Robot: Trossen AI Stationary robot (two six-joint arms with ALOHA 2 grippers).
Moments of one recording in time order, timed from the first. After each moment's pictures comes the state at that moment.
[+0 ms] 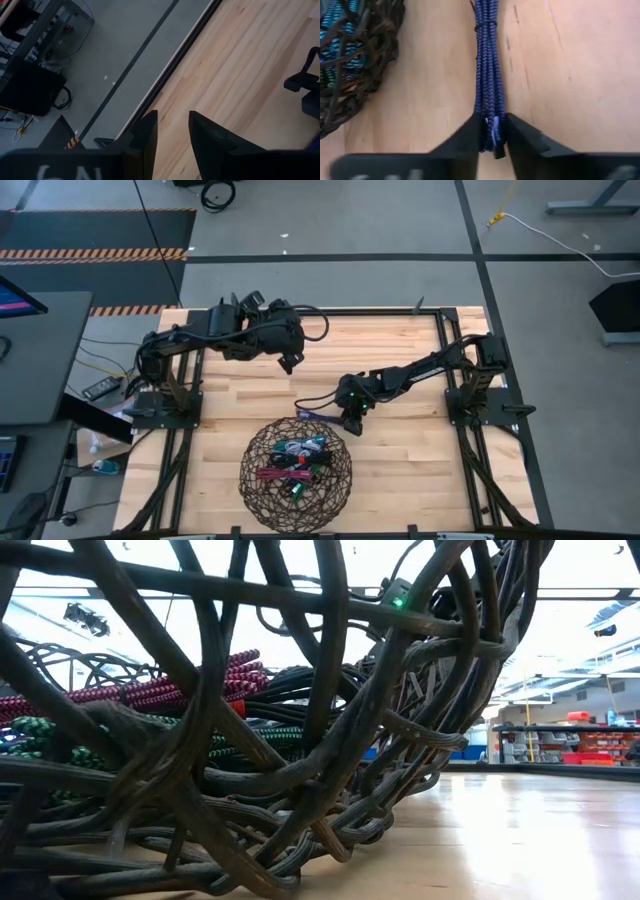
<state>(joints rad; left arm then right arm) -0.01 1.80 2.29 -1.57 -0.75 -0.35 -0.01 1.81 0.88 -0.08 -0.26 0.36</state>
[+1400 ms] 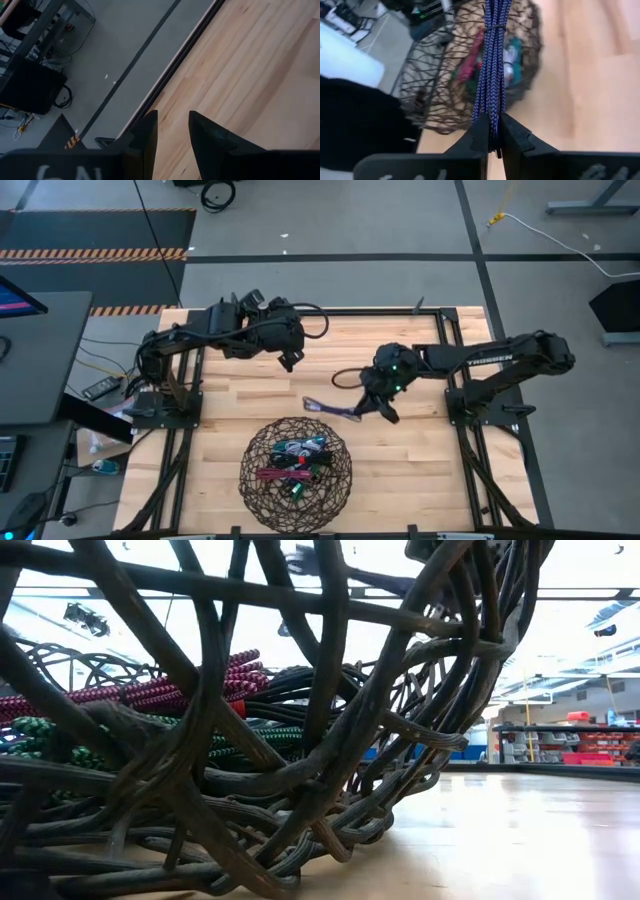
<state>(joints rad) 0.00 1.80 2.29 -1.57 -0.75 -0.35 -0.04 1.27 0.88 -0.26 -0.50 0.27</state>
